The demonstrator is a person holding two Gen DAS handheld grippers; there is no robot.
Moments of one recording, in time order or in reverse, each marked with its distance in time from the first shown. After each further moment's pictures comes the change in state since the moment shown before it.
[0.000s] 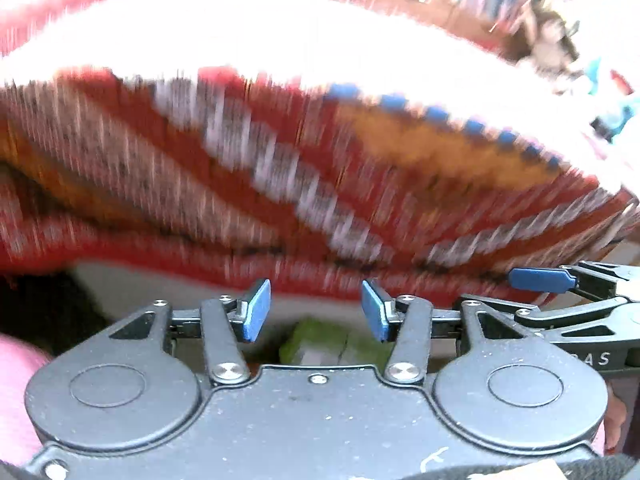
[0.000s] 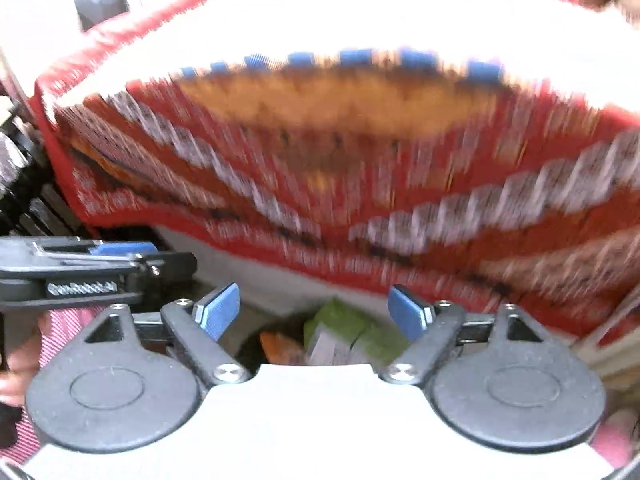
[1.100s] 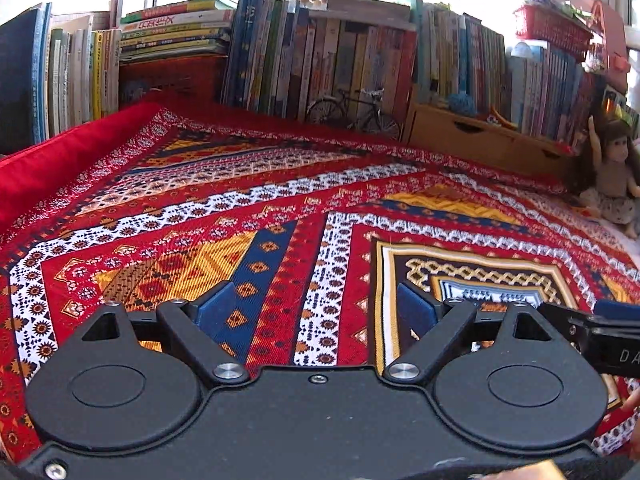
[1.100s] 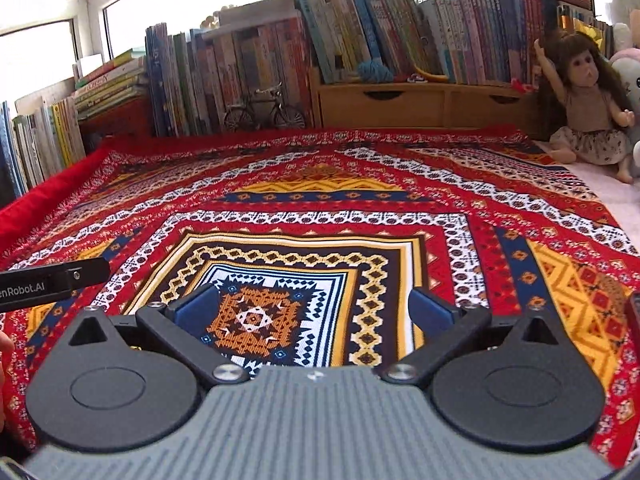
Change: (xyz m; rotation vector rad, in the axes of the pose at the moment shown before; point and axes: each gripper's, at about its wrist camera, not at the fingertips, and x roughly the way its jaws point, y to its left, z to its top) left arm 0.117 0.022 0.217 -0.008 -0.238 0.127; right arm 0.044 -0.059 0.196 0.127 -0.308 -0.235
